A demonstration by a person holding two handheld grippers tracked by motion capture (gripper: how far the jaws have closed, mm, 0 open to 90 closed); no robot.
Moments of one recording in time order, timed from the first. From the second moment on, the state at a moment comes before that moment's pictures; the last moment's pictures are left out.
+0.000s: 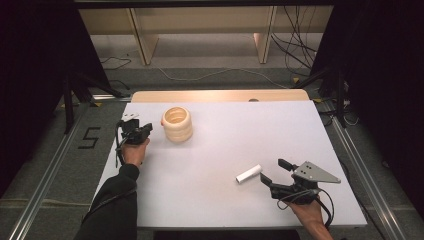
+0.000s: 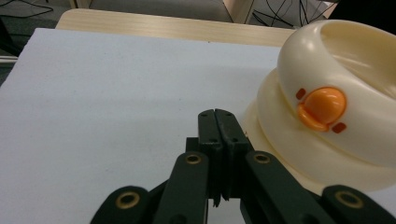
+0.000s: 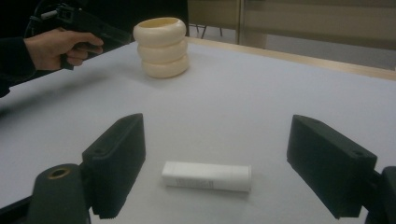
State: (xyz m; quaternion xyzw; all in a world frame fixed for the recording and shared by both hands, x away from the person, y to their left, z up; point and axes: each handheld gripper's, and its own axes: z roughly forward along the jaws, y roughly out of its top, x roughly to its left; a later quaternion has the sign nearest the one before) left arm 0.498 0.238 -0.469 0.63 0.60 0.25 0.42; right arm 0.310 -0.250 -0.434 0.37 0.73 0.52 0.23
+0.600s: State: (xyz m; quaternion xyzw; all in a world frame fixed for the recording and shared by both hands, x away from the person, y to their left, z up) left arm 0.519 0.220 -0.482 0.65 0.59 0.22 0.42; right arm 0.312 -0.248 -0.435 0.37 0.73 0.52 0.22
